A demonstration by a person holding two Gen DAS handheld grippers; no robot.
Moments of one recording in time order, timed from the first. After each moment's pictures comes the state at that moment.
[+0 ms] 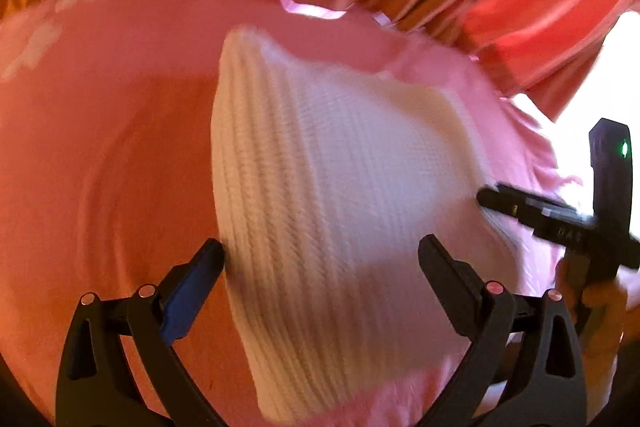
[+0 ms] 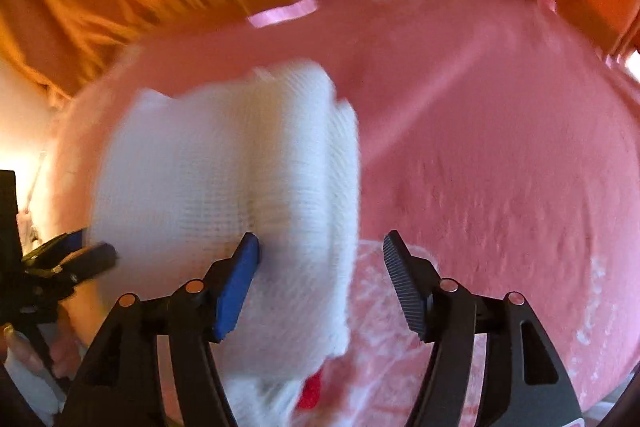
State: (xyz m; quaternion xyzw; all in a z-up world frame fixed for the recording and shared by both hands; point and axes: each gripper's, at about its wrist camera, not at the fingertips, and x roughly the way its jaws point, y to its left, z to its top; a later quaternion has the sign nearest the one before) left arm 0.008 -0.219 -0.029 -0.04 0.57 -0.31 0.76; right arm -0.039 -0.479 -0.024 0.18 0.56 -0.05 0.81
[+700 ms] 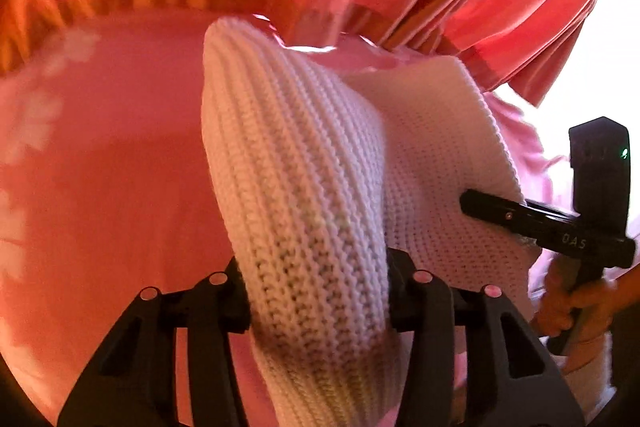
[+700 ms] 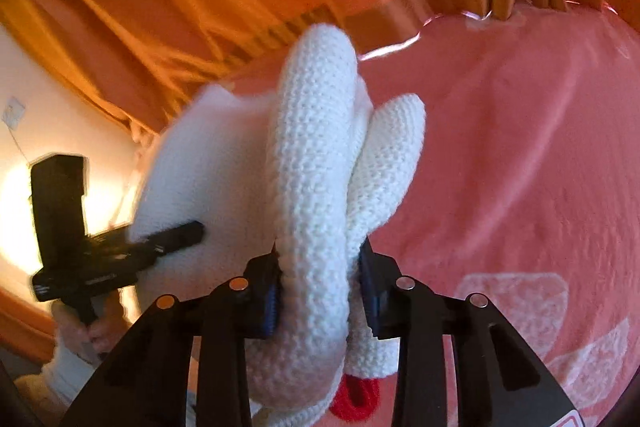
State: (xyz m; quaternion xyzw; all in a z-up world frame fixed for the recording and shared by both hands) left arm 0.041 -0.191 0.031 0.03 0.52 -0.35 0.78; right arm -0.005 -0.404 0.008 0.23 0.48 0.04 0.84
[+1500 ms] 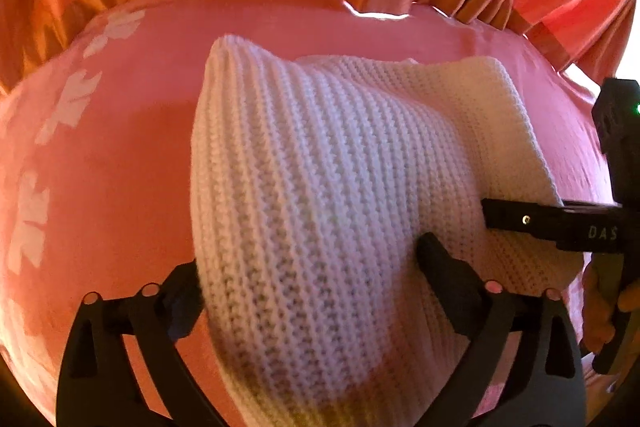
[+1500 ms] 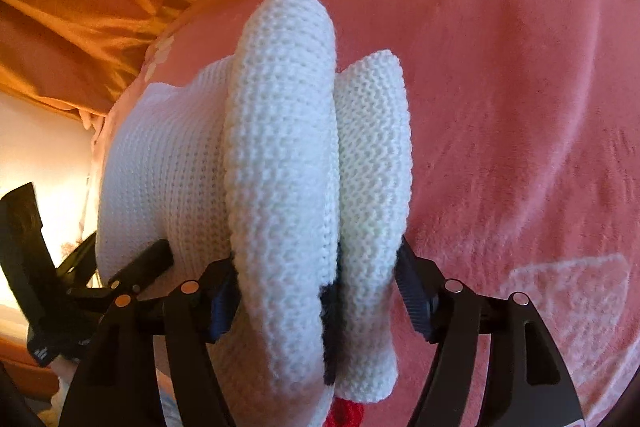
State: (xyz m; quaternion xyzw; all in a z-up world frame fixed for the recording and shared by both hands) left arm 0.046 -0.184 -0.040 0.07 0.54 -0.26 0.80; right arm 0.030 -0.398 -0.053 0.27 0.55 0.02 0.79
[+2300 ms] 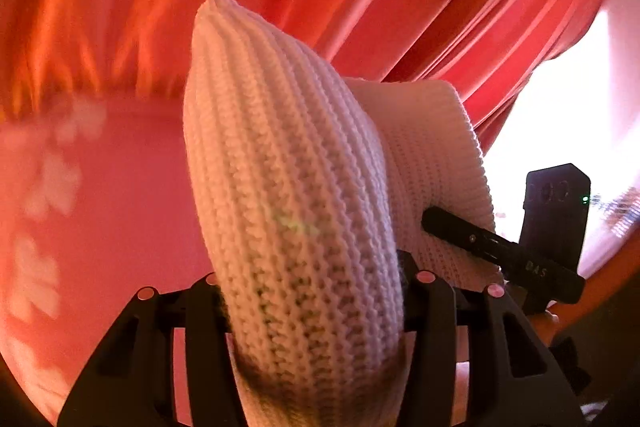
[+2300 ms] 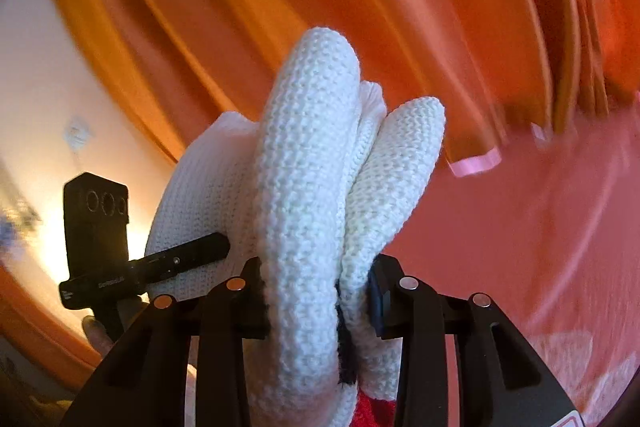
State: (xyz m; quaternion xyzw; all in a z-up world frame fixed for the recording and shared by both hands) left arm 0.027 -0.098 0.164 -0.09 0.41 -0.43 0.80; right arm -0.045 -0.333 0.184 0.22 0.27 0.12 0.93
